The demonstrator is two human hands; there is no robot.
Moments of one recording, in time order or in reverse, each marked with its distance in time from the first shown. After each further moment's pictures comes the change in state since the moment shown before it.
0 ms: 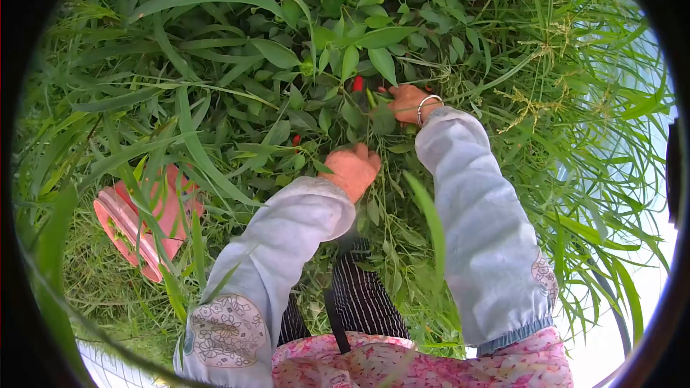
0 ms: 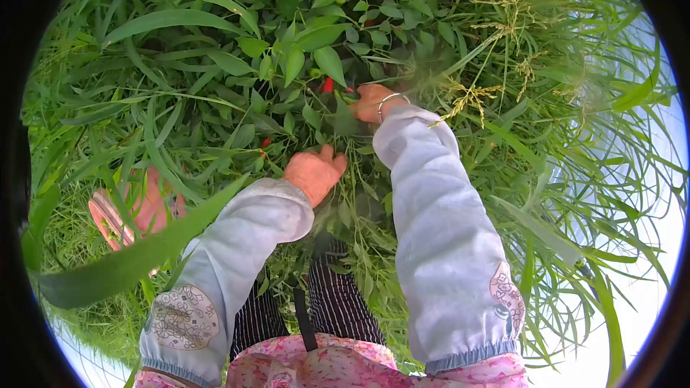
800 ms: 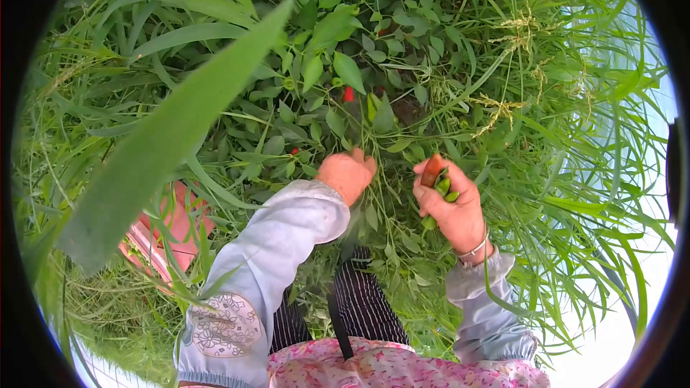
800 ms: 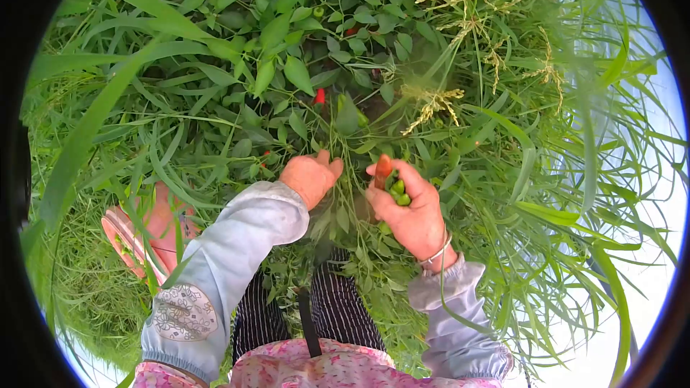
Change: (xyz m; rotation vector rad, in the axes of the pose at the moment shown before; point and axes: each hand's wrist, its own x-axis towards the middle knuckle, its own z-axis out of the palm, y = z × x) left_hand 0.011 -0.001 -0.024 0.034 -0.083 0.067; right_hand -0.199 -0.002 0.056 0.964 0.506 -0.179
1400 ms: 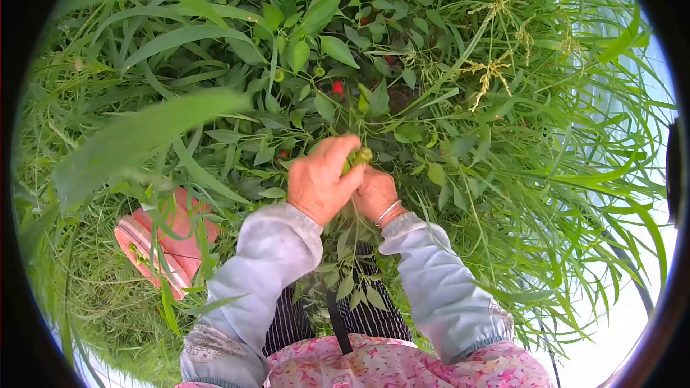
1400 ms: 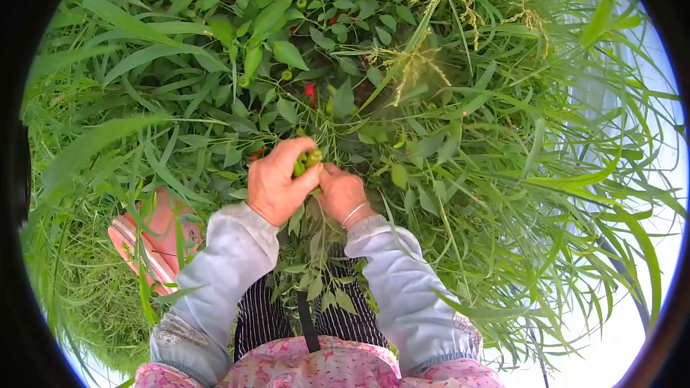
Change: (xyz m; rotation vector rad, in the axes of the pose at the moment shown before) left_hand -0.042 0.012 -0.039 -0.687 0.665 -0.189; right_hand 0.033 0.117 0.083 -0.794 -0.079 -0.462
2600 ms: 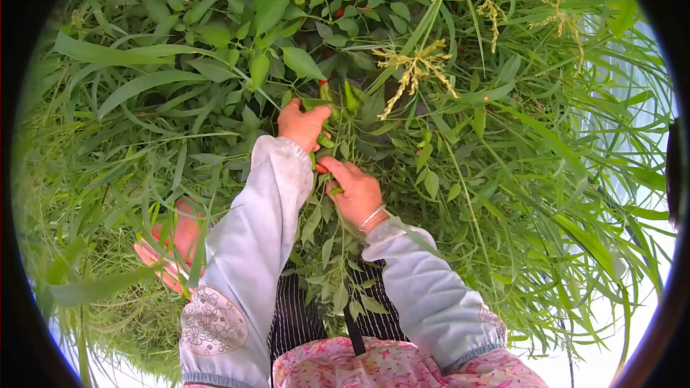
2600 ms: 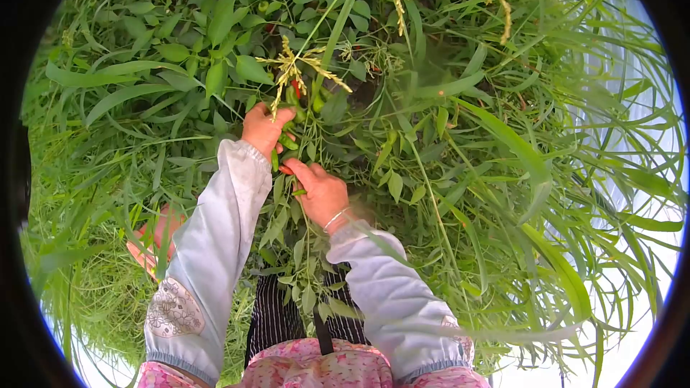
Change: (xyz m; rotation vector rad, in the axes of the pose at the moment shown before) left_hand 0.084 -0.057 0.034 -0.379 -0.053 -0.879; right_hand 0.009 -0.017 0.014 0.426 0.177 0.159
